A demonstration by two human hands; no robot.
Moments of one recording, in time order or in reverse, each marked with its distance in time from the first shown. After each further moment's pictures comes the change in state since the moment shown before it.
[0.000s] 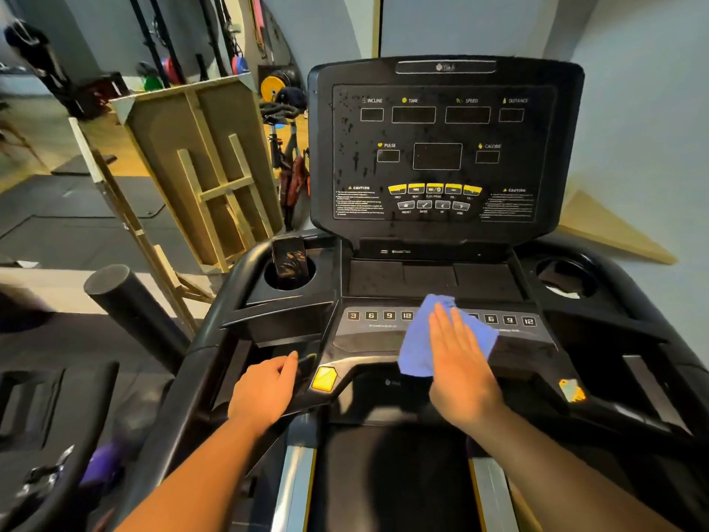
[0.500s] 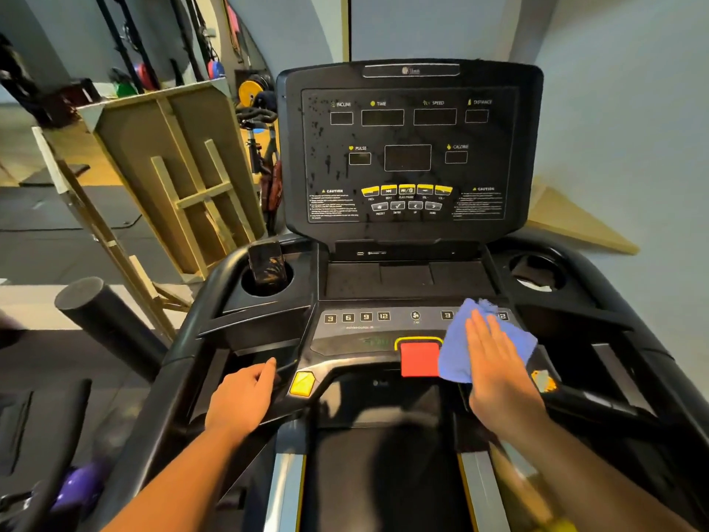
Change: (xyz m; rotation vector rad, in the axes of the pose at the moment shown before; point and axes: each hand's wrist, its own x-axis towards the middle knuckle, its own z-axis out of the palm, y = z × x) left_hand -0.001 0.002 0.001 0.000 0.000 0.007; right_hand -0.026 0.071 0.004 -0.064 -0.108 0.248
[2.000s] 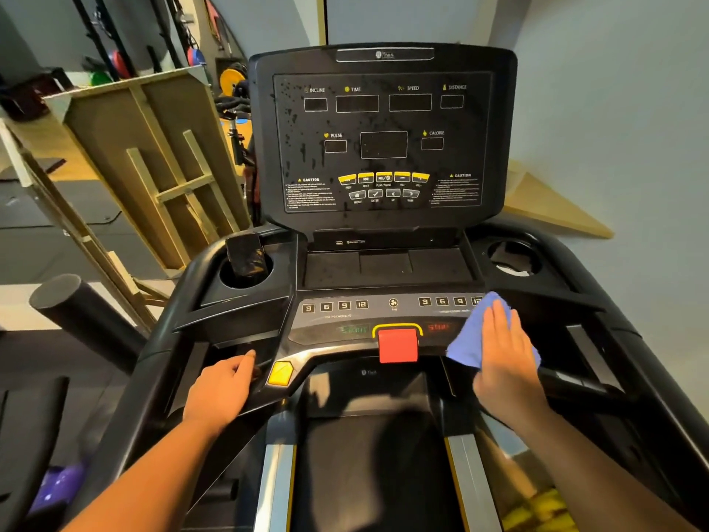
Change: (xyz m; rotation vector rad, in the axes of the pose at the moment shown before) left_hand -0.003 0.006 -0.002 -0.008 -0.021 -0.015; right_hand -0.025 0.037 -0.006 0.086 0.062 0.171
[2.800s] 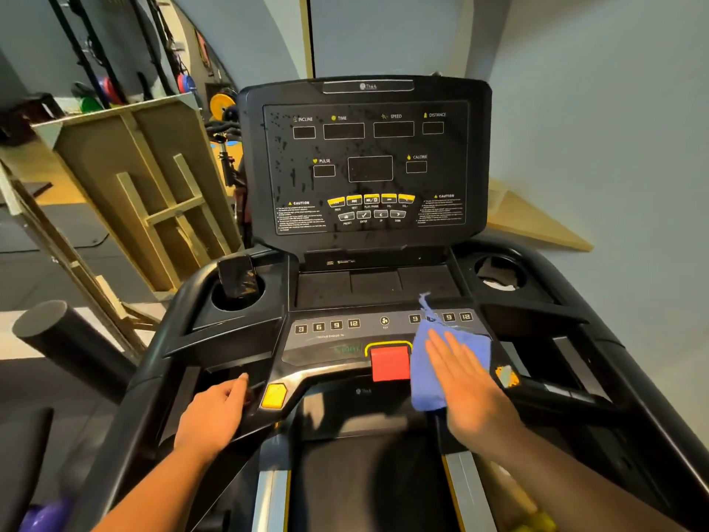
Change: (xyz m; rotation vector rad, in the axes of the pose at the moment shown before) left_hand -0.004 0.006 -0.004 -0.005 0.010 0.002; right_hand -0.013 -0.014 0.016 -0.080 0.033 -0.382
